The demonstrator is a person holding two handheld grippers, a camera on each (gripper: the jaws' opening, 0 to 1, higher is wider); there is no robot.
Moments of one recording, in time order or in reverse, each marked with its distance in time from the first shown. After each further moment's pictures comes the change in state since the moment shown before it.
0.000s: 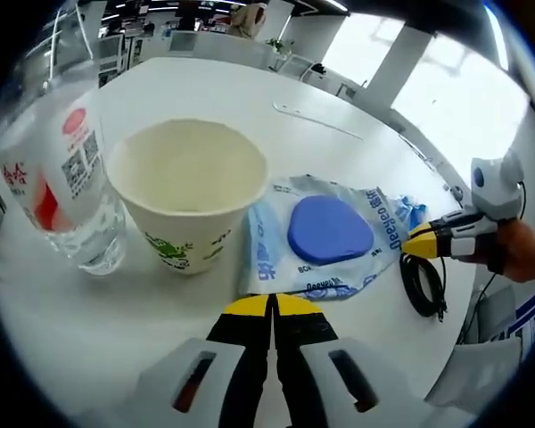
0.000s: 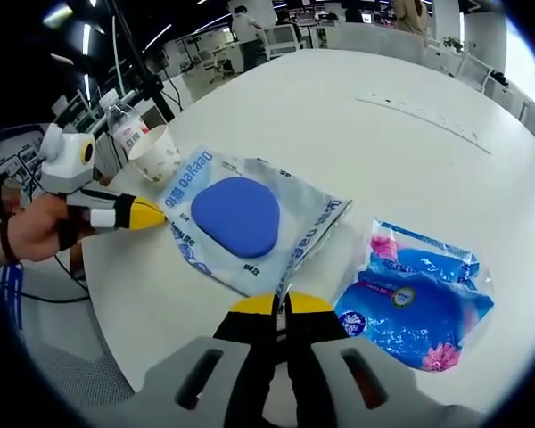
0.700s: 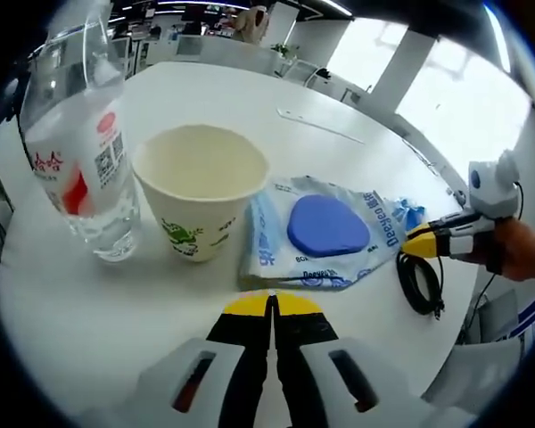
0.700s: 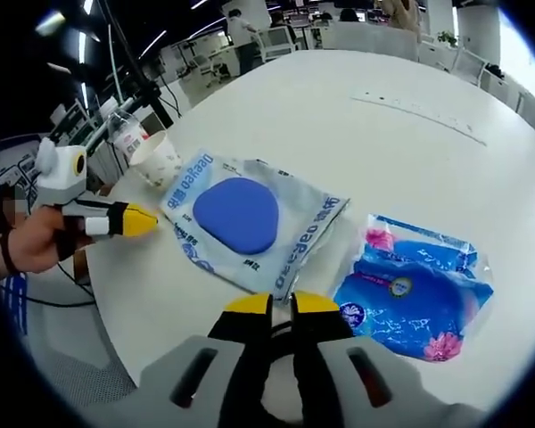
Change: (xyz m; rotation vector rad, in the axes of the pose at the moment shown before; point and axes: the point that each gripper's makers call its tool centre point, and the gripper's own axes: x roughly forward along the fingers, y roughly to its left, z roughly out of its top) left arm -0.021 -0.005 -0.009 -0.007 -0.025 0.023; right arm -0.010 0.001 -0.005 0.056 -0.023 0.021
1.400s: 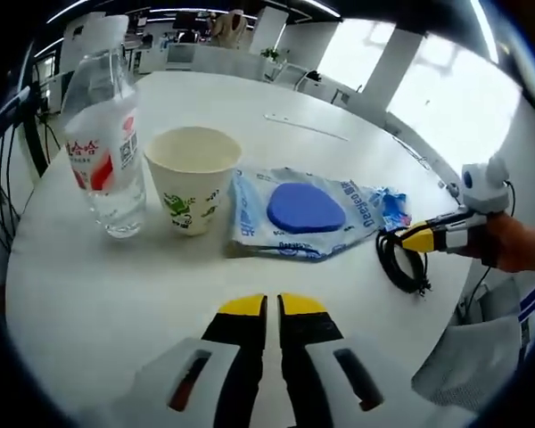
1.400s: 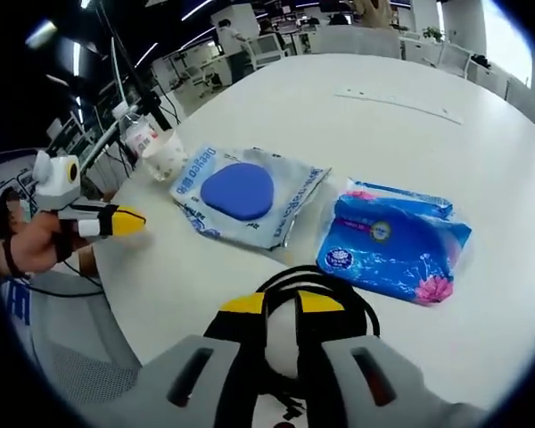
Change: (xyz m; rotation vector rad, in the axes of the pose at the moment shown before) left arm -0.032 -0.012 -0.019 0.046 -0.023 -0.016; right arm -0.035 -0.002 -0.038 0.041 -0.030 -0.026
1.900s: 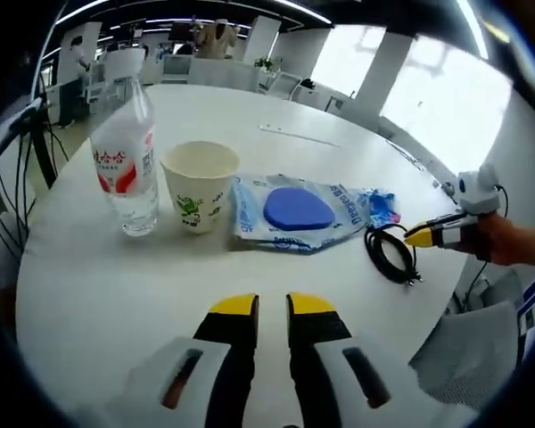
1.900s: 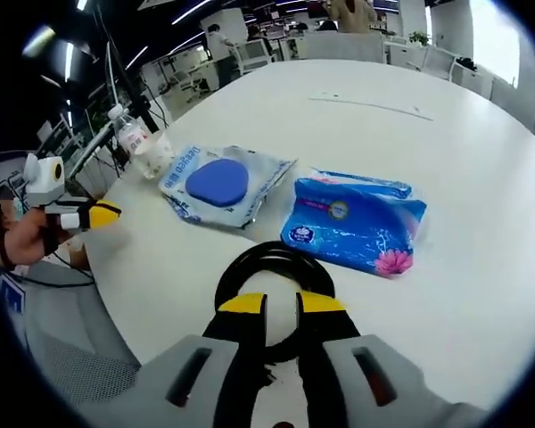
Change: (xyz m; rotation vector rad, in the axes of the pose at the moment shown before) left arm -0.031 -0.002 -0.003 0.036 -0.046 -0.005; right arm -0.029 -0.027 -0.017 0.016 -0.032 -0.082
